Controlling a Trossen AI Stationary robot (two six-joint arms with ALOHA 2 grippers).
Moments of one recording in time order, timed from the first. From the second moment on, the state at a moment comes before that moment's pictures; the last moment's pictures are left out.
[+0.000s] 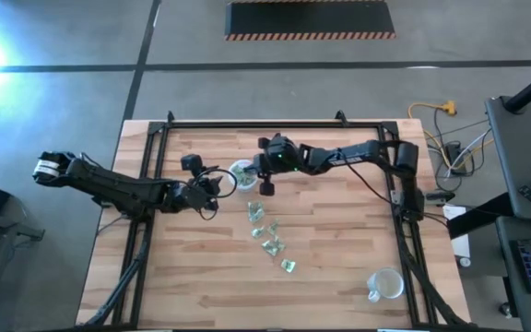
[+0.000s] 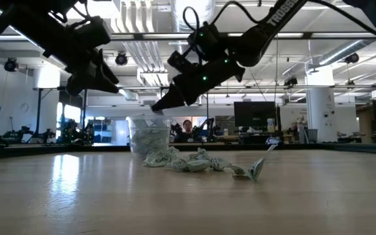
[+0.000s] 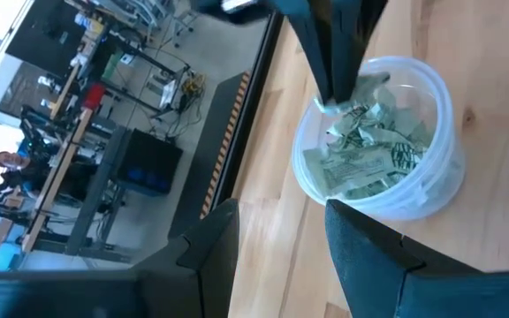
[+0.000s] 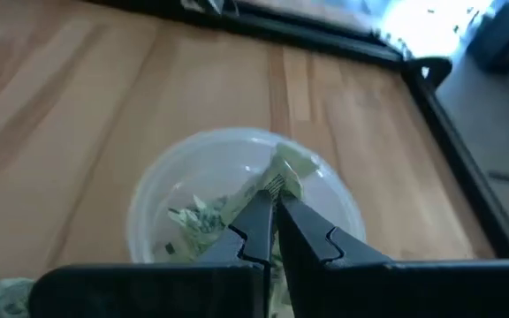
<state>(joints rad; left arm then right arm) -0.15 1.05 0.56 -0.19 -0.91 0.27 -0.26 2.01 1.24 0.28 -0.17 -0.30</state>
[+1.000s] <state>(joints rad) -0.16 1.13 0.56 -0.06 -0.26 0.24 -0.22 1.68 1.16 -0.22 -0.25 -0.38</state>
